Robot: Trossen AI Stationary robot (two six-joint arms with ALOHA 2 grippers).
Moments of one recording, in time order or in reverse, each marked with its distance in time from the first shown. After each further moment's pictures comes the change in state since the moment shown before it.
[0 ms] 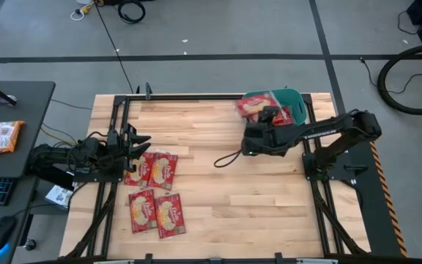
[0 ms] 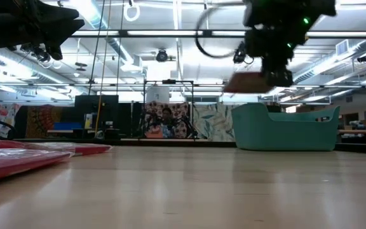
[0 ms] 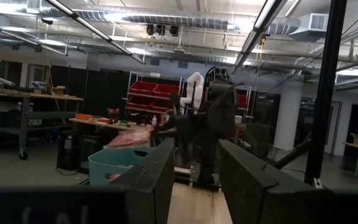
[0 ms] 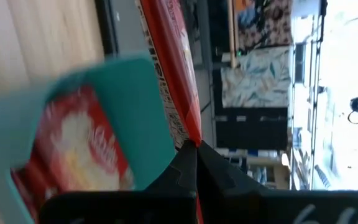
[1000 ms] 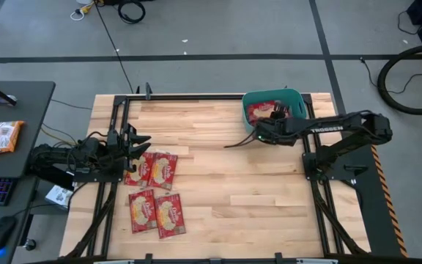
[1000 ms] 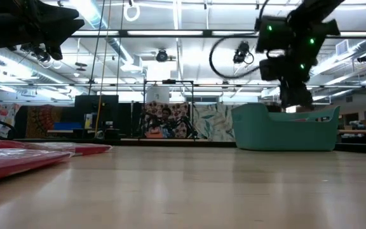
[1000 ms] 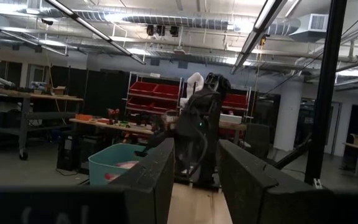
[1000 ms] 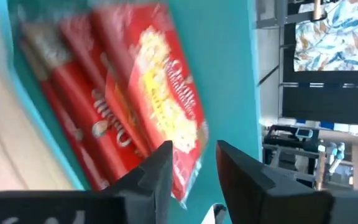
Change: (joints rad) left arm 0.000 0.000 0.000 0.002 0.000 0.000; right arm -0.227 -0.132 -0.213 0.101 -0.318 -0.060
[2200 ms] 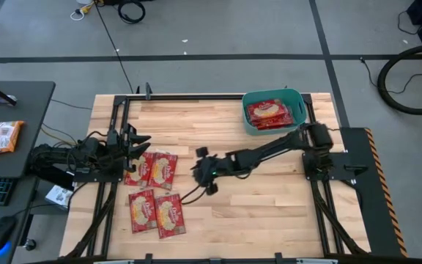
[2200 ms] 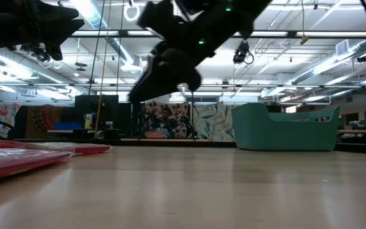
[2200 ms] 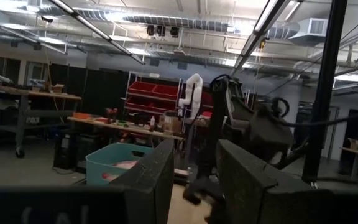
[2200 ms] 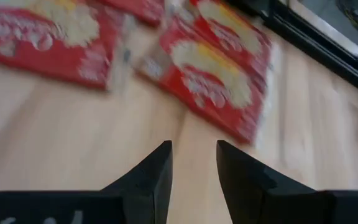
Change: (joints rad) left arm 0.000 0.000 0.000 0.003 0.000 -0.024; right arm 0.363 0.688 0.566 0.766 -0.707 -0.282
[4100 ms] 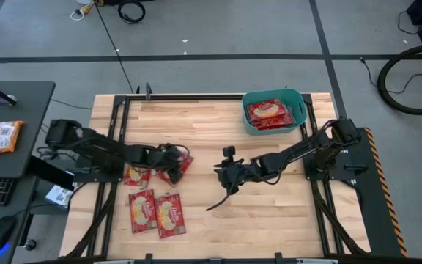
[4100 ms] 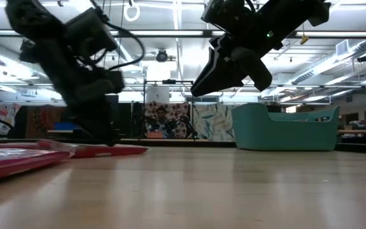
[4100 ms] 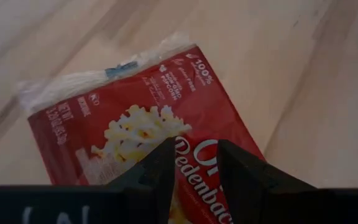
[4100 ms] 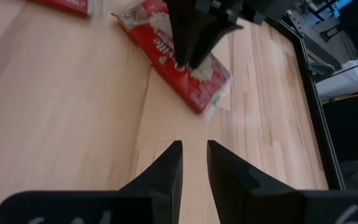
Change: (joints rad) left arm 0.001 1.450 0.506 -0.392 0.042 -0.506; right arm 0.113 -0.294 -0.373 0.040 0.305 0.100
